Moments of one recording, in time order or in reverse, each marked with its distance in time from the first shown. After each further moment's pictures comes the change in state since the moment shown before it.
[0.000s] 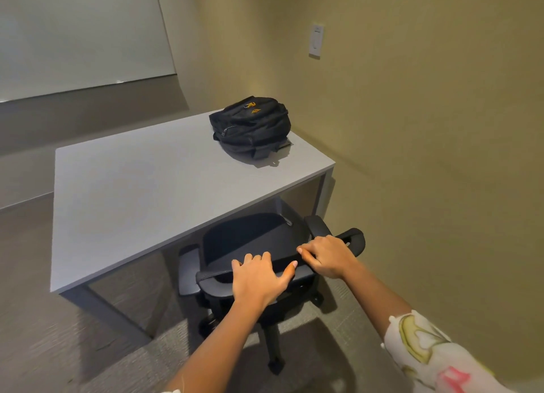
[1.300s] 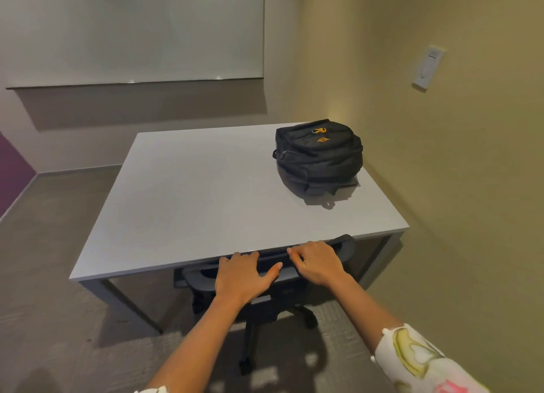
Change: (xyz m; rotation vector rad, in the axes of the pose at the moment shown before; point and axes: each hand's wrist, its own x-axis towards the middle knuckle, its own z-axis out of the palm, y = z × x) left_hand 0.193 -0.046 -0.021 -0.027 0.045 -0.323; right_hand 0.247 0.066 -0.002 0.098 -0.072 -0.202
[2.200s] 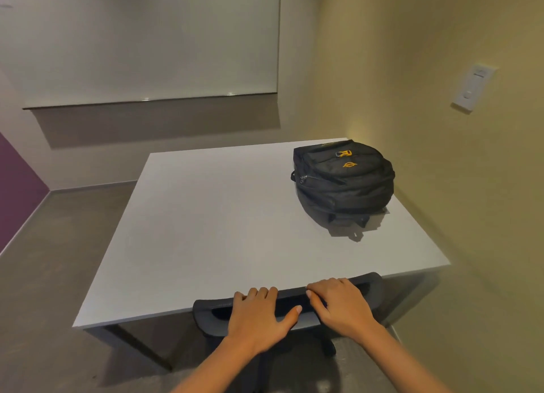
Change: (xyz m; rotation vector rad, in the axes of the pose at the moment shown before) left_hand 0.057 -0.038 -0.010 0.028 -0.178 0.037; right_hand 0.059 -0.004 0.017 0.023 0.004 -0.012
